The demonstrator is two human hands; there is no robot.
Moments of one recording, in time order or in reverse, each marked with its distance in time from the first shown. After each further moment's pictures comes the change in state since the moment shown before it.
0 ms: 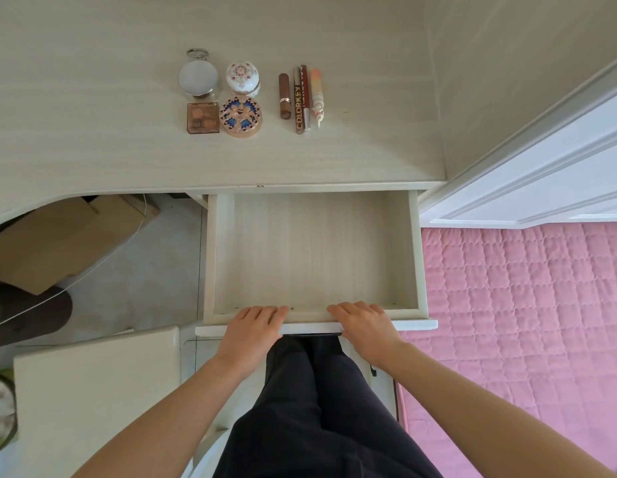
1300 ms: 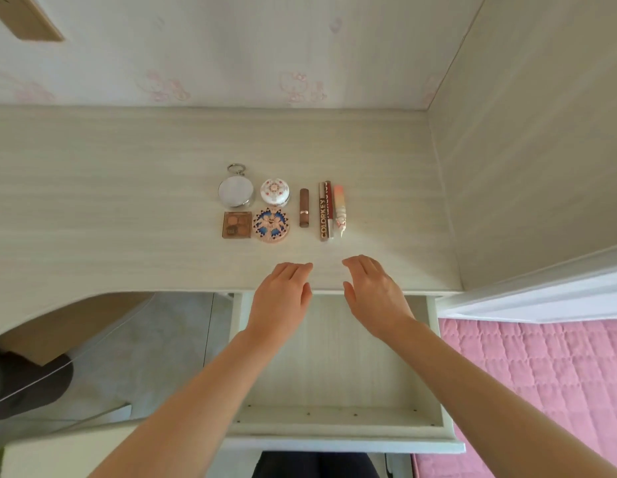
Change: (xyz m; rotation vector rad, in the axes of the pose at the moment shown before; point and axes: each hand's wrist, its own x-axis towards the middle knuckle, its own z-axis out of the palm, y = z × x) left_hand 0.153 -0.072 -0.163 -0.341 0.502 -0.191; right_hand 0.128 0.013 -0.197 0.138 0.541 0.074
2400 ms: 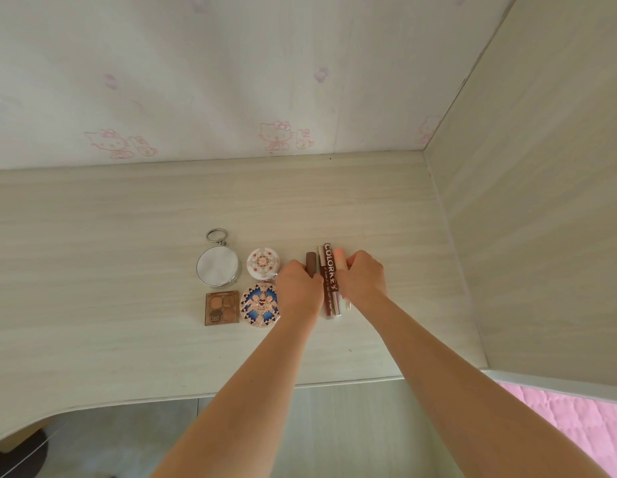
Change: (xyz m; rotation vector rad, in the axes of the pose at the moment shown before) left_hand 0.184 -0.013 0.034 -0.446 -0.139 -0.751; right_hand 0.187 0.017 0.001 0.401 -0.101 0.796
